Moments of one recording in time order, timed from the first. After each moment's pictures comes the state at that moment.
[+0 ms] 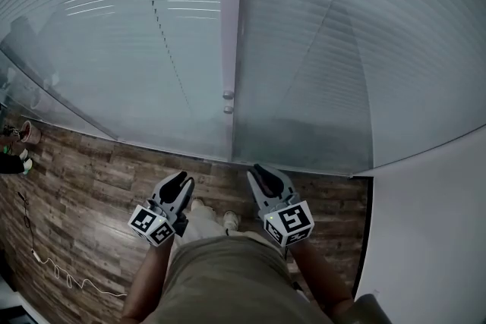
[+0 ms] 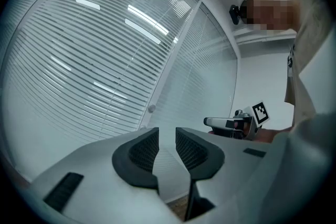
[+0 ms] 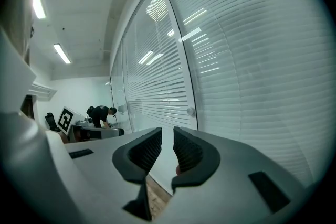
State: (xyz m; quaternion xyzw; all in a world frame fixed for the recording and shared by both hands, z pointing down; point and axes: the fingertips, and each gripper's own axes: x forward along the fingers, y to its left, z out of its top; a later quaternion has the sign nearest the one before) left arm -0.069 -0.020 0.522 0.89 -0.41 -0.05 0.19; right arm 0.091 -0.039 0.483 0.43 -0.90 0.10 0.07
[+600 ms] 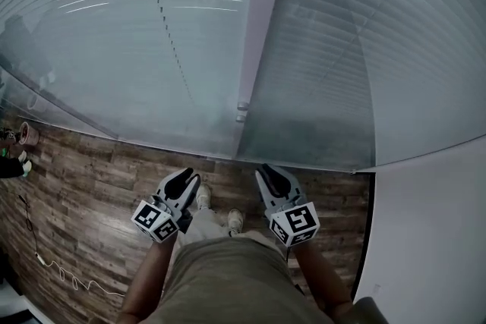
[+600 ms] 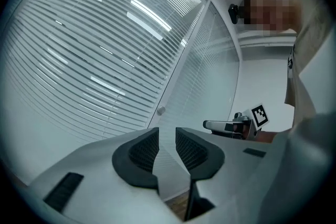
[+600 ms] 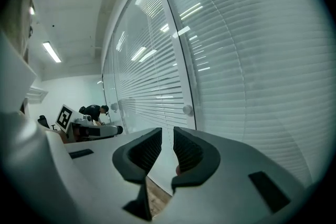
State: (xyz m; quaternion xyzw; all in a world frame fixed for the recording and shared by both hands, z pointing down) left arm -0.096 -0.082 0.531 0.90 -0.38 -0.05 0.21; right arm 0.067 -0.093 0.498 0.46 -0.88 0.12 0.08
